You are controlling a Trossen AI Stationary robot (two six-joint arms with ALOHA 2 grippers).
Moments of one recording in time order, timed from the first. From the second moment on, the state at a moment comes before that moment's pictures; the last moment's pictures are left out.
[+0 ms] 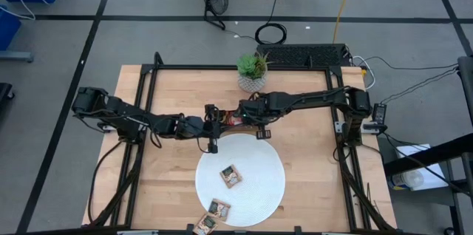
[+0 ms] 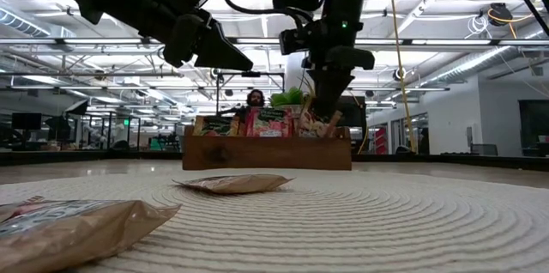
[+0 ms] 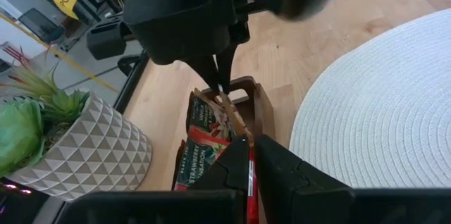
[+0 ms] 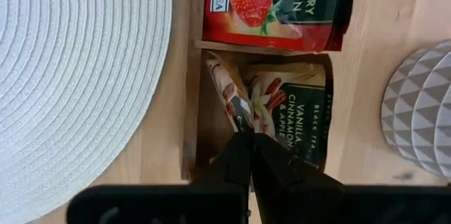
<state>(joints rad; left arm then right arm) -0.12 1.46 0.65 0.42 -0.35 0.33 -0.08 1.87 1.46 -0.91 0.18 -0.21</state>
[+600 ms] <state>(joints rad) -0.12 1.46 0.65 0.41 -0.35 0.30 -0.10 1.93 1.46 -0.88 0.19 -0.17</state>
